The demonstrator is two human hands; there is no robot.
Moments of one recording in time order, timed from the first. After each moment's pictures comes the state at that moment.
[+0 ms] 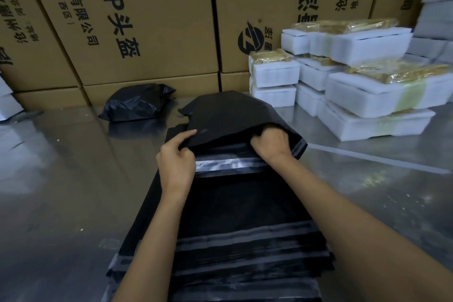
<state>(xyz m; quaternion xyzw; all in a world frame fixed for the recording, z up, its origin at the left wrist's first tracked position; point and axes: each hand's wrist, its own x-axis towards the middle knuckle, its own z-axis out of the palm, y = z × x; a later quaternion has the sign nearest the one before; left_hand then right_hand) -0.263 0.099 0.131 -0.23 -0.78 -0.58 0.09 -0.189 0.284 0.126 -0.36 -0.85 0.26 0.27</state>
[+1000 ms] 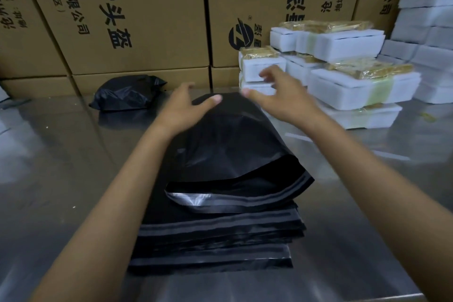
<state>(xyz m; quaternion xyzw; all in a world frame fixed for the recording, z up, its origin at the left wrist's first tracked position) -0.272 0.123 0.203 -0.39 -0.82 -0.42 -0.04 -0.110 0.279 0.218 -0.25 -0.88 0.26 0.32</state>
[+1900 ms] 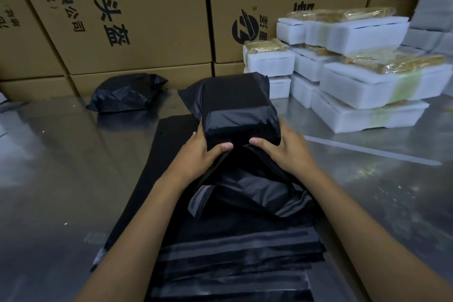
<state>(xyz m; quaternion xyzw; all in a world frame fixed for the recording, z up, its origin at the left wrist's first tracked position) -0.295 0.138 0.101 -0.46 -0.80 -0.38 -0.07 -0.132 0.311 0.092 -0.25 -0.86 0.29 0.34</state>
